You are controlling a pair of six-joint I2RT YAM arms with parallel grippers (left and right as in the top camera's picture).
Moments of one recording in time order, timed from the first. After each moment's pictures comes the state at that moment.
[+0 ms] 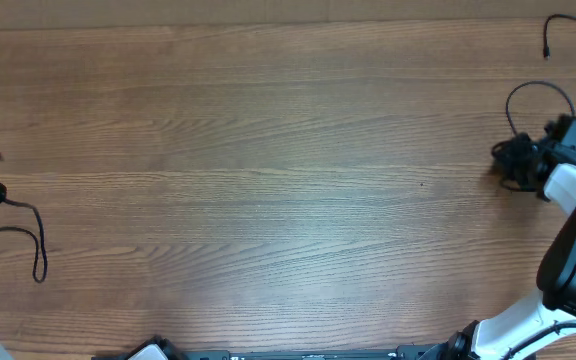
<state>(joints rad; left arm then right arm) 0.60 1.29 2.26 -1.56 0.12 -0.23 -0.45 1.88 1.02 -0.12 -0.25 0.46</state>
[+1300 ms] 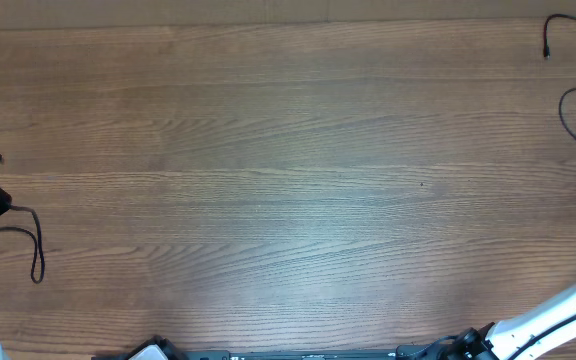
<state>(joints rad) 0.60 1.28 2.26 -1.56 0.13 -0.15 -0.88 2.21 1.43 -0.18 -0.40 0.02</state>
